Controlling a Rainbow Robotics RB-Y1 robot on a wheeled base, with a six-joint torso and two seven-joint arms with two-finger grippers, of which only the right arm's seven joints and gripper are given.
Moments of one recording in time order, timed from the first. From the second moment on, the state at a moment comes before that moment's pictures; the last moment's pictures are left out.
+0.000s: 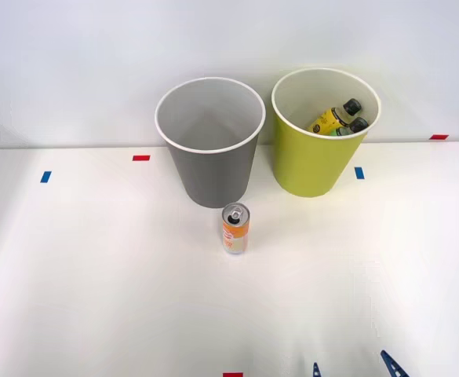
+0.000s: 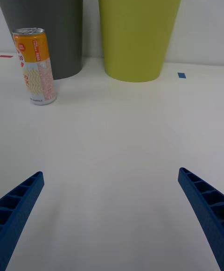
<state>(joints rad) 1.02 -0.24 0.39 -1.91 0.02 -0.60 1.65</state>
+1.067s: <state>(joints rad) 1.02 -0.24 0.39 -1.91 0.02 -0.60 1.65</state>
